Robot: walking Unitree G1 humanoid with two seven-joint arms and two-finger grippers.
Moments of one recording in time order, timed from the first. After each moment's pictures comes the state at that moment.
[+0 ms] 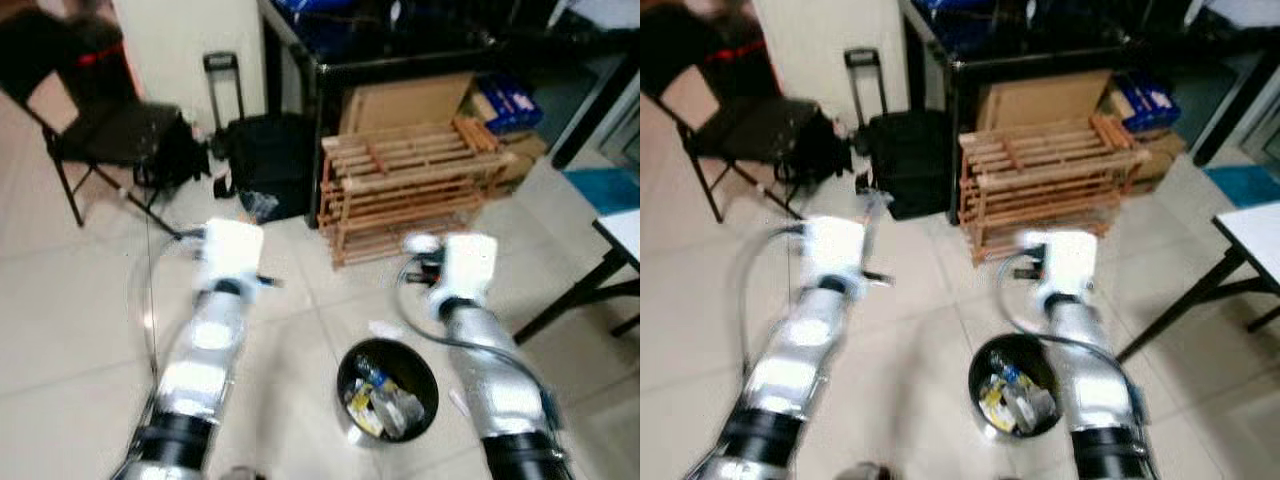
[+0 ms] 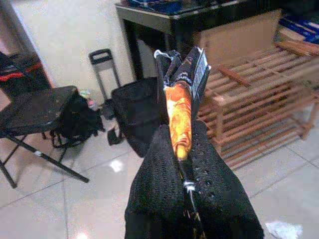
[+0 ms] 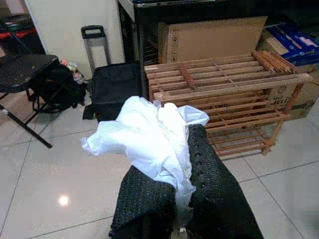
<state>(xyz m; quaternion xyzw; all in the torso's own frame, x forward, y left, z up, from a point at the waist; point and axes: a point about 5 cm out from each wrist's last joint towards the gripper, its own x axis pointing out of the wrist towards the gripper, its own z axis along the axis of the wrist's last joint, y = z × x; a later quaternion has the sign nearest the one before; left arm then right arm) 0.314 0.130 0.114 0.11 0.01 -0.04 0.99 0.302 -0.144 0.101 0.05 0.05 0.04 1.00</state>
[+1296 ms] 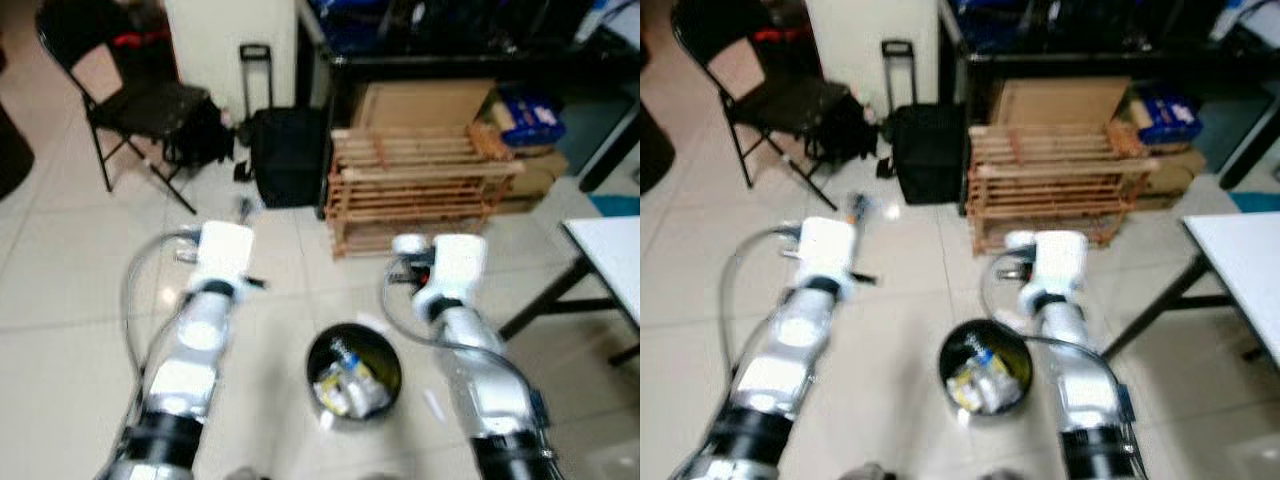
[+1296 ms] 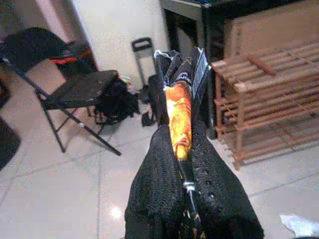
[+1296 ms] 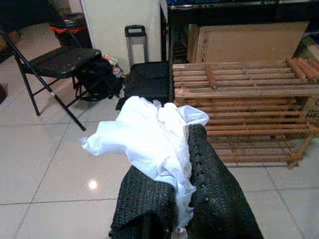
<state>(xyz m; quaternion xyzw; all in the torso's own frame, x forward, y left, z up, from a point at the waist) 0.316 0.150 0.113 0.13 0.02 -0.01 0.99 0.303 -0.129 0.102 0.05 0.05 0.07 1.00</state>
